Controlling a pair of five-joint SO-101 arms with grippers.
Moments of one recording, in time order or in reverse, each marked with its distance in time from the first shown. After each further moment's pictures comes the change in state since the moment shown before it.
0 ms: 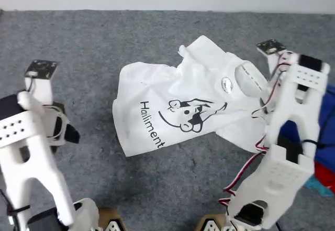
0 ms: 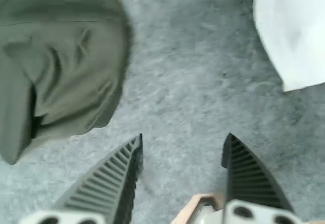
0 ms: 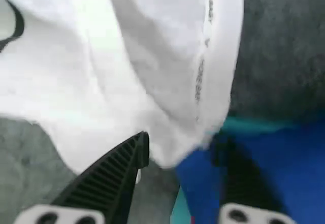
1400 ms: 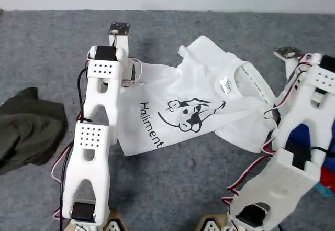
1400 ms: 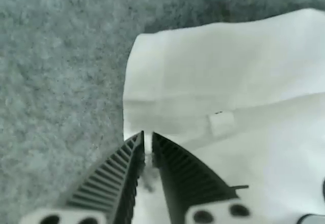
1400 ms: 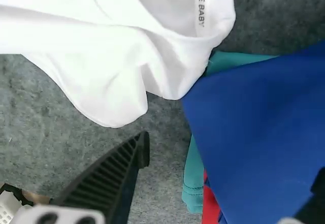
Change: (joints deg) left arm 27.8 91.5 -97.6 -0.2 29.3; right arm 4.0 -2.1 -2.8 10.8 0.8
